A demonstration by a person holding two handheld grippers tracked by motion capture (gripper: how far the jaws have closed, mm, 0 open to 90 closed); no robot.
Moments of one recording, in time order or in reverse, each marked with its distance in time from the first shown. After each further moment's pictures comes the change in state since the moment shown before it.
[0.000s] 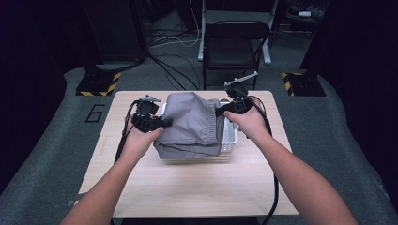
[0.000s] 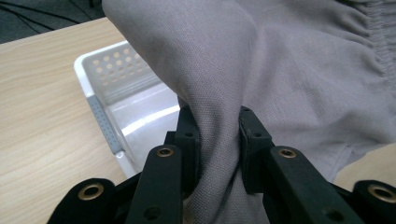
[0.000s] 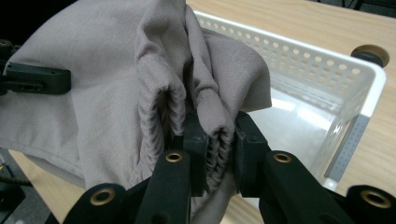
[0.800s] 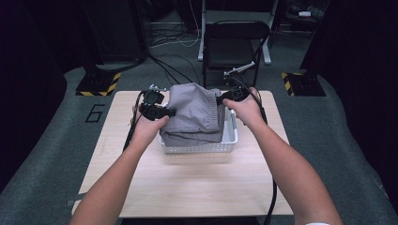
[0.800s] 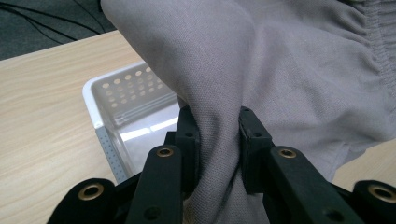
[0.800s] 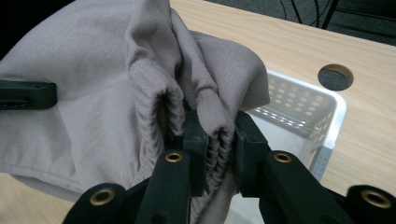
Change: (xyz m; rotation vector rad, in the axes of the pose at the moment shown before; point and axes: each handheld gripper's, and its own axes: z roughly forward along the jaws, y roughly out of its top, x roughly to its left) left arm 0.017 0.026 0.034 -0.005 0.019 -0.017; right arm -0.028 0.033 0.022 -0.010 -0.065 0.025
